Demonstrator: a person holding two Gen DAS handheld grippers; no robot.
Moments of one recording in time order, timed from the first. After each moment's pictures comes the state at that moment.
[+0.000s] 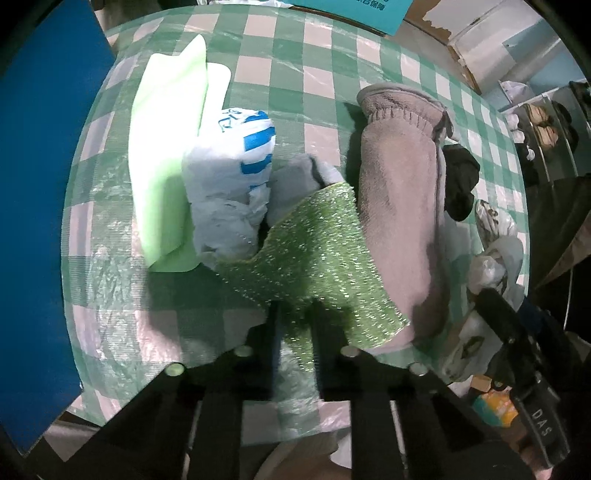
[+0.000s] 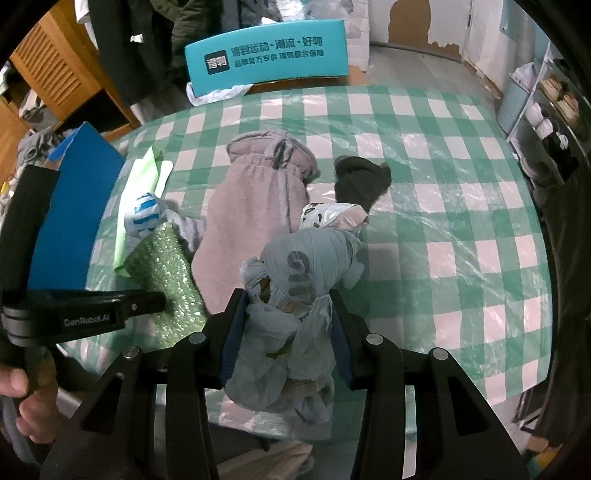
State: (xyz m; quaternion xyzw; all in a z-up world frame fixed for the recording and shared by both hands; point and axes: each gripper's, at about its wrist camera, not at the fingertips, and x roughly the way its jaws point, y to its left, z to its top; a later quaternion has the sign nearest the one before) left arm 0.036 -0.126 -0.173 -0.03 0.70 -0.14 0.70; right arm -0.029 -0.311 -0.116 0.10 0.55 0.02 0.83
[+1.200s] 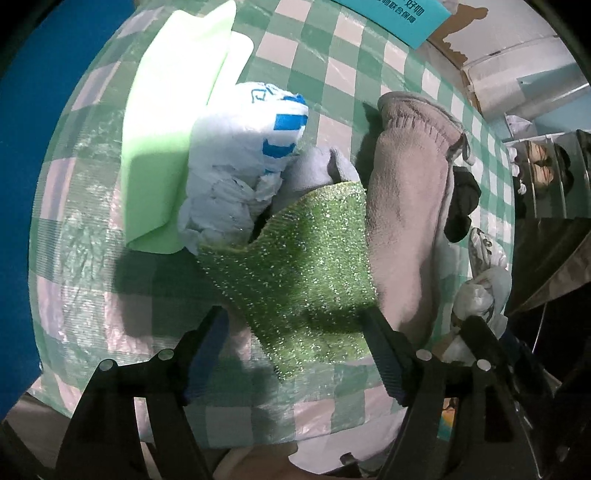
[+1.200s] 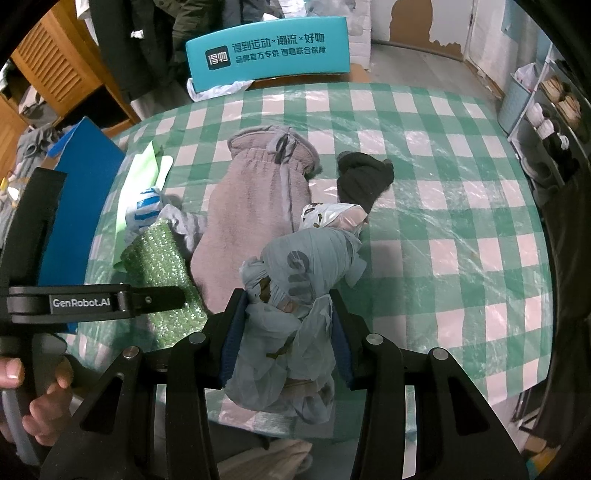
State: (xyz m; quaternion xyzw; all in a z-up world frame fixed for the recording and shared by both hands) left arm 0.039 -0.122 -0.188 -0.12 0.71 -0.13 0.68; right arm -0.030 -0.308 -0.119 0.09 0.56 0.02 0.82
